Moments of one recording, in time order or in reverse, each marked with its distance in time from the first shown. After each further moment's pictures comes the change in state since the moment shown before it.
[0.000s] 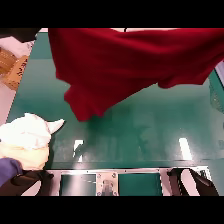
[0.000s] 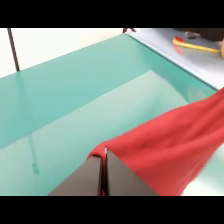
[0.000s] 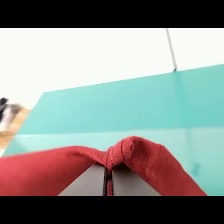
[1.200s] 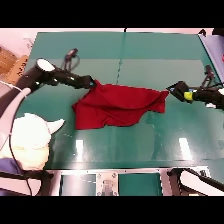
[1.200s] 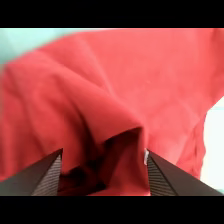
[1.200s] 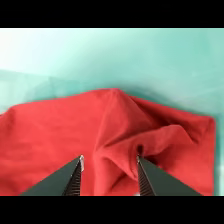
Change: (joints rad) left arm 0.040 -0.665 -0.249 -0.200 0.048 0.084; right arm 0.212 -0.494 -0.517 -0.093 -0.330 -0.034
